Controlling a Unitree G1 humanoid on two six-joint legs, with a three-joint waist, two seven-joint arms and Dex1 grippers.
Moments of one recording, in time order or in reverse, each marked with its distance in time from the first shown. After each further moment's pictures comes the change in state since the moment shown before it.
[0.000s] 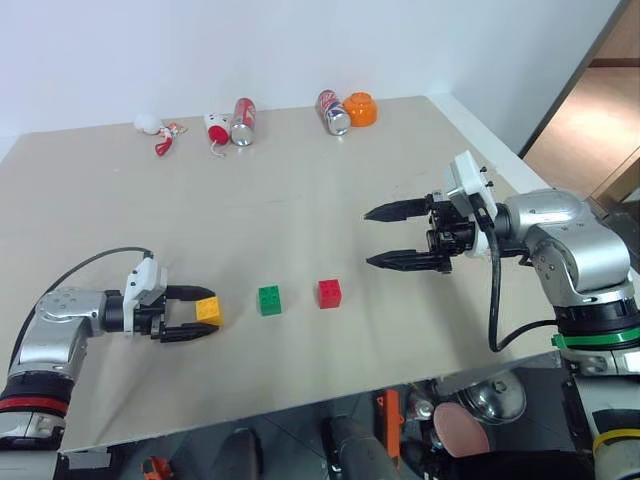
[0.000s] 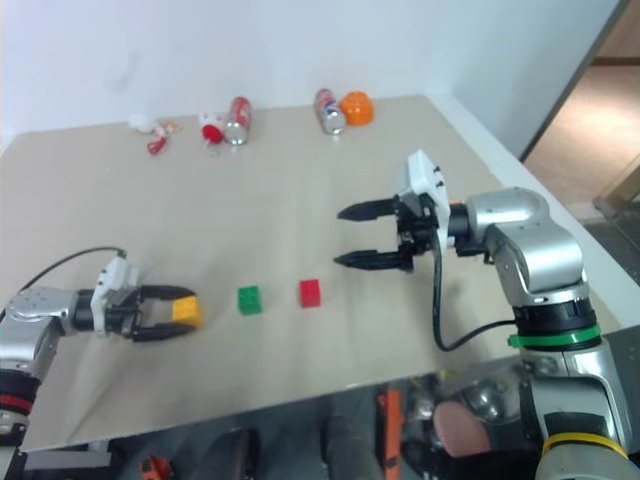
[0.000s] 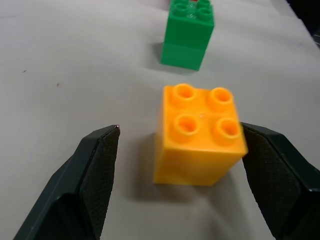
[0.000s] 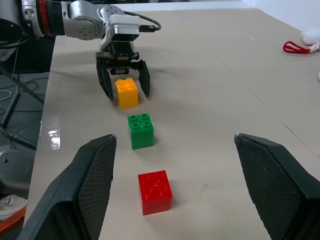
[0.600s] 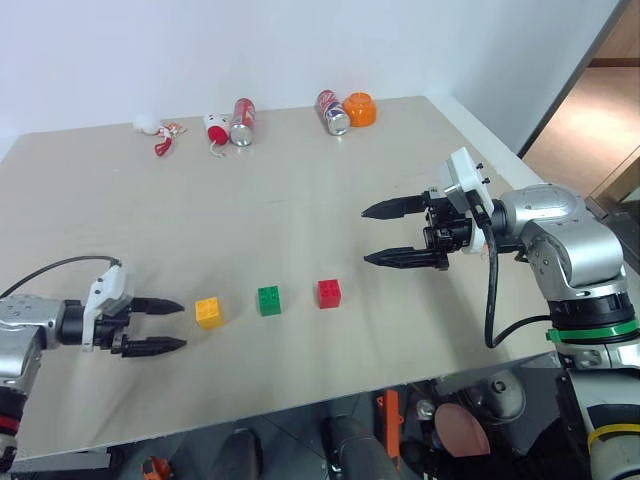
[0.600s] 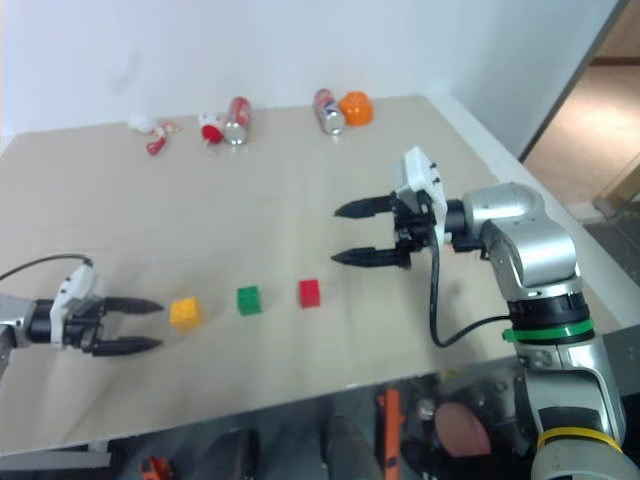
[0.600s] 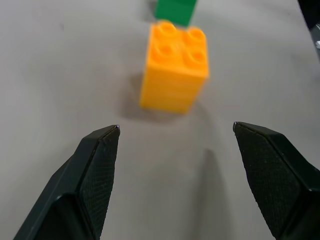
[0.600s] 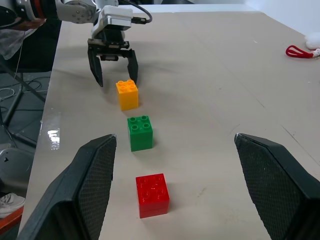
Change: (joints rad) left arm 0.145 0.181 0.070 -0.064 -0.019 0.075 -0.054; right arm -0.026 0.019 0.007 0.031 -0.018 -0.018 0.029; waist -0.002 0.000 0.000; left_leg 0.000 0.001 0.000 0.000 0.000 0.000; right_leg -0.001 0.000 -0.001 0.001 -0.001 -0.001
